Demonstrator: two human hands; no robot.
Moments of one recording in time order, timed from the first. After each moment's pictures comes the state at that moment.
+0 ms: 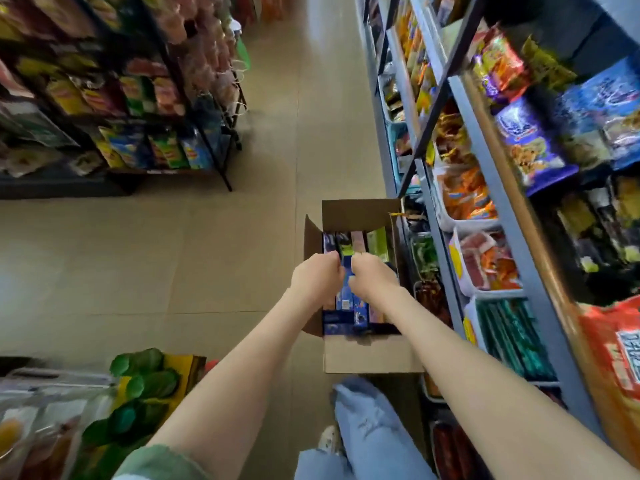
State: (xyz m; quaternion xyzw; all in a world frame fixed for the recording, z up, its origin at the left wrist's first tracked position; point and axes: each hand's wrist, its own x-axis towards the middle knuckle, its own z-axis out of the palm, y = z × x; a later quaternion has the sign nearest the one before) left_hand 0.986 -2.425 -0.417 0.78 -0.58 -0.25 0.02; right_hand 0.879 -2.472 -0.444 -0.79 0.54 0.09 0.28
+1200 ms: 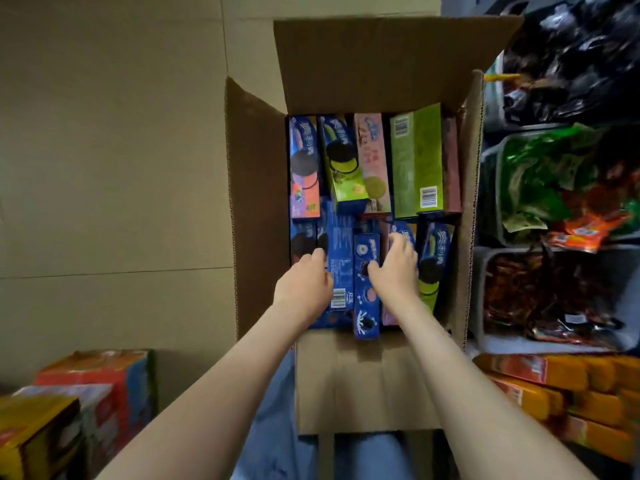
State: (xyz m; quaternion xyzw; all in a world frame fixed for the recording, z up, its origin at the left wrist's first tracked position) left_hand 1.028 -2.604 -0.938 0.74 -0.48 -0.47 -0.08; right_hand 0.886 -2.650 -0.969 -0.55 0.72 0.14 0.39
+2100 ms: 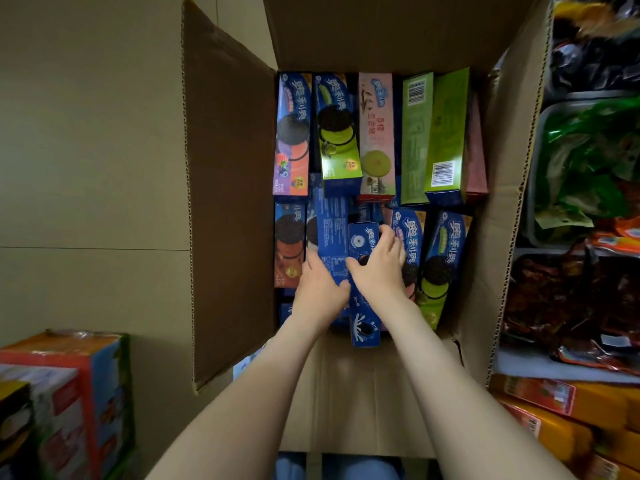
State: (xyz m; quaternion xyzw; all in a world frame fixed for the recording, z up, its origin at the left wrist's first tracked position) left_hand 0.958 -2.570 -1.026 0.80 -0.22 -0.55 0.07; right_hand 0.873 -2.633 -1.026 -0.57 0.68 0.13 0.45
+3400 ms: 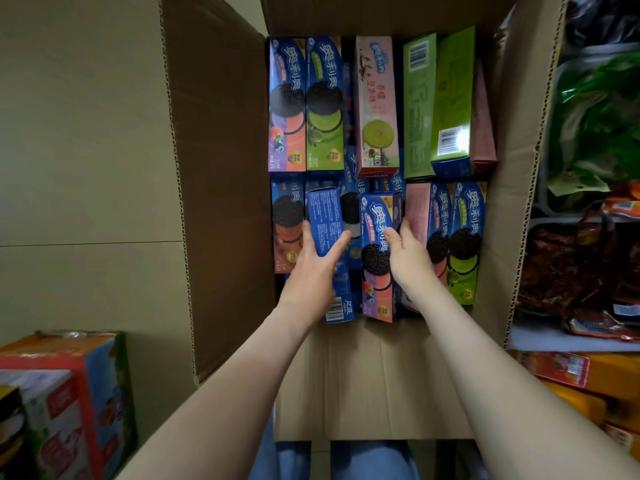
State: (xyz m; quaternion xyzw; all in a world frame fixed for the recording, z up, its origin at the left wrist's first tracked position) left_hand 0.978 -2.544 -1.035 0.72 -0.50 -0.48 -0.01; right_hand 0.831 -2.624 -1.057 -0.45 0.71 0.08 0.54
